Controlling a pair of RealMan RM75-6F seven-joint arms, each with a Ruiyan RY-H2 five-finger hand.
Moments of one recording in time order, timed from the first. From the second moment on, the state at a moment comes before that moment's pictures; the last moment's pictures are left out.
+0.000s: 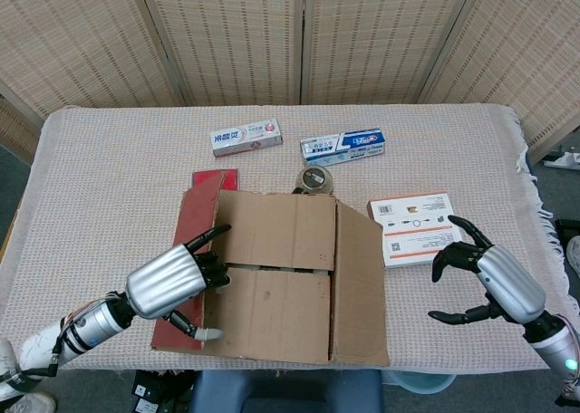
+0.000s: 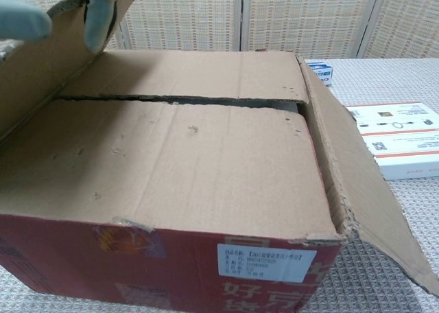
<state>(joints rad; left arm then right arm) -0.77 -0.85 -0.02 -1.94 1.90 1.17 -0.07 0.33 -0.78 -0.03 -1.80 -1.85 1.47 0.63</state>
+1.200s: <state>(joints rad) -0.60 -0.77 -0.11 -1.83 1.59 1.23 -0.13 0.35 -0.77 -0.01 -1.82 -1.84 1.43 0.60</state>
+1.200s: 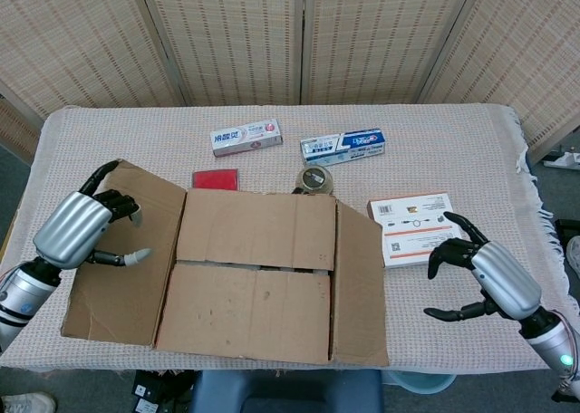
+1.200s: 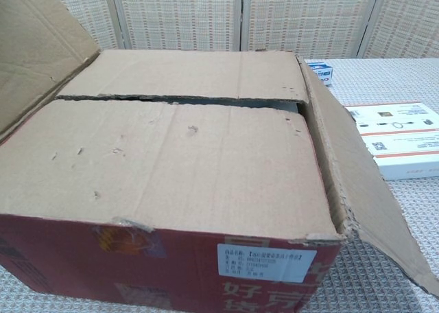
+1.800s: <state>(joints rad) -0.60 -0.83 -0.10 -1.88 1.64 1.17 -0.04 0.47 -0.86 0.05 -1.88 -1.77 1.22 0.34</state>
